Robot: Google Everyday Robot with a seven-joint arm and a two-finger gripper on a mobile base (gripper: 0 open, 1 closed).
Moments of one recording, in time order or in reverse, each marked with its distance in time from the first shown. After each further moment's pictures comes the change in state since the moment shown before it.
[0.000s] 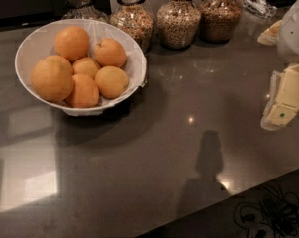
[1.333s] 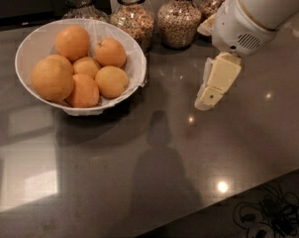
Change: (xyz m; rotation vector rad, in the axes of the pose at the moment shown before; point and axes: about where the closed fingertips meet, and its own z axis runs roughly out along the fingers) arm -0.107 -0.023 0.037 -0.013 -0.250 -0.095
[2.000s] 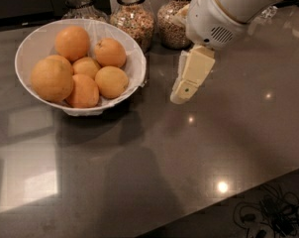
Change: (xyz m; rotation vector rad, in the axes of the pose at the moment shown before) arm -0.056 -0.002 0.010 0.007 -0.090 -0.089
